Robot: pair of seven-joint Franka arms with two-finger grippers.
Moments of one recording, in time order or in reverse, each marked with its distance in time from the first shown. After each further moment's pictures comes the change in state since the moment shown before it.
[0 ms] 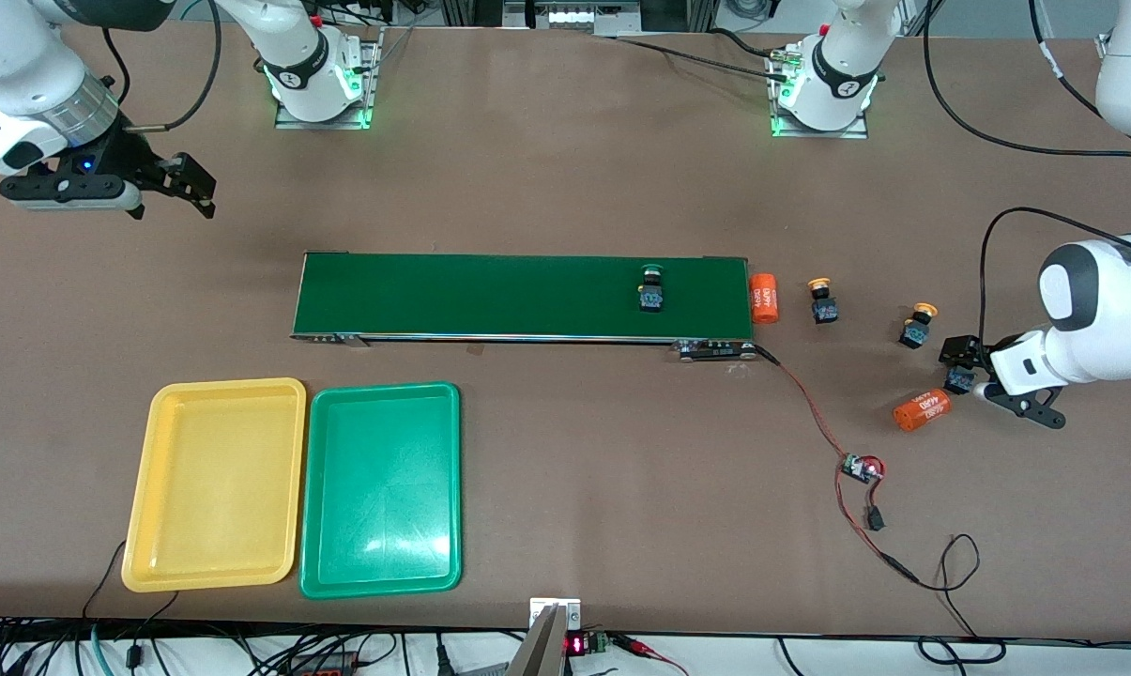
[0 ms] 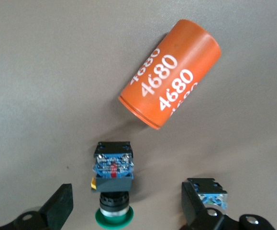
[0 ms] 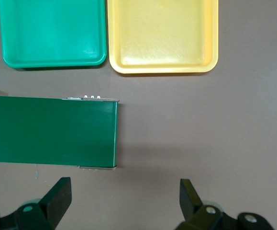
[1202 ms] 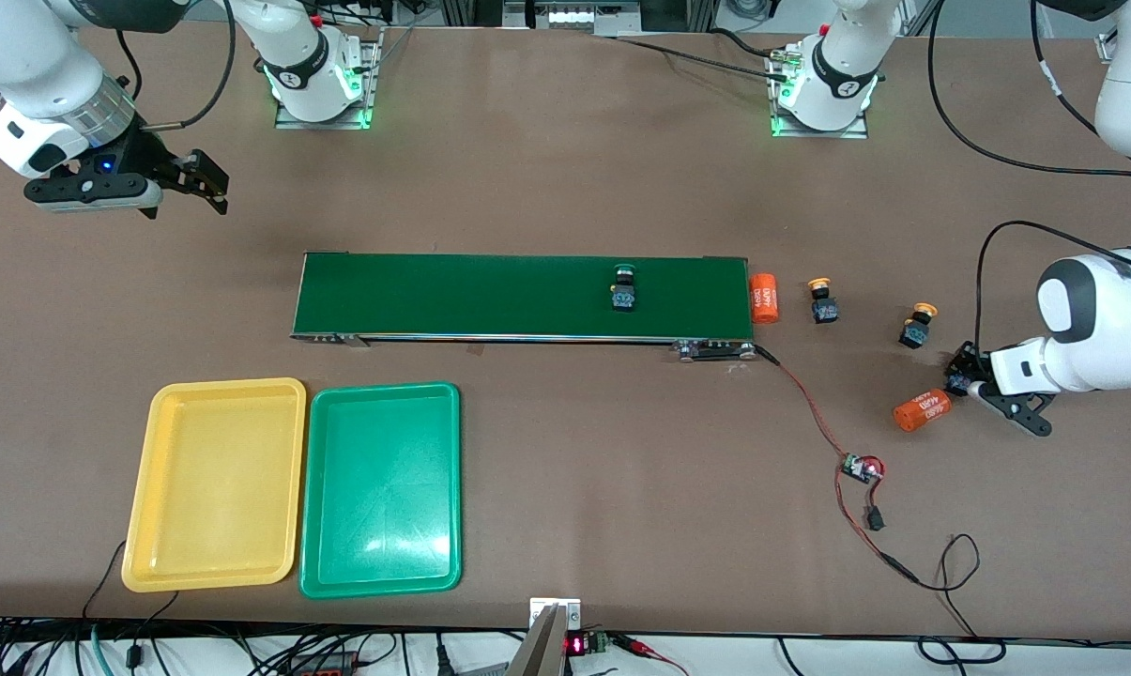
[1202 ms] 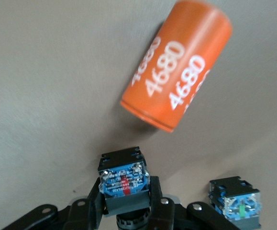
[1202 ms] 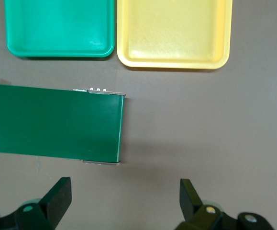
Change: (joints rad) left arm 0.030 0.051 -0.022 0.041 0.000 0.013 0.170; right arm 0.027 0.017 0.005 -0.007 0.006 -0.005 0.010
